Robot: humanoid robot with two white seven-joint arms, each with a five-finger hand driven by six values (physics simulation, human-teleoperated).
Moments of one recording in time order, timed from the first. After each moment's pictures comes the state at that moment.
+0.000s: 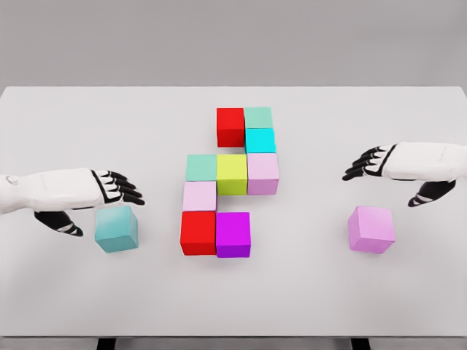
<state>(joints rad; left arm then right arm) -0.46 1.13 -0.66 -1.72 -0.15 -0.61 -0.52 -0.73 -1.17 0.84 -1.62 0.07 -0.61 0.60</state>
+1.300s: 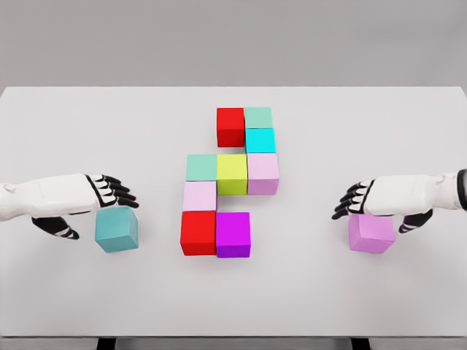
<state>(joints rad) -0.42 1.15 -0.69 -1.70 -0.23 -0.61 -0.41 -0.73 -1.13 0.97 -1.66 0.26 -0.61 0.61</state>
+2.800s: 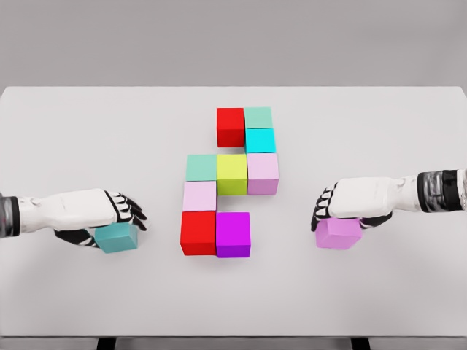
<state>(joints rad) -0.41 1.07 -0.73 -1.66 -0.30 -0.61 -0.41 -0.74 -1.00 1.00 -1.66 0.29 -0.61 0.55</state>
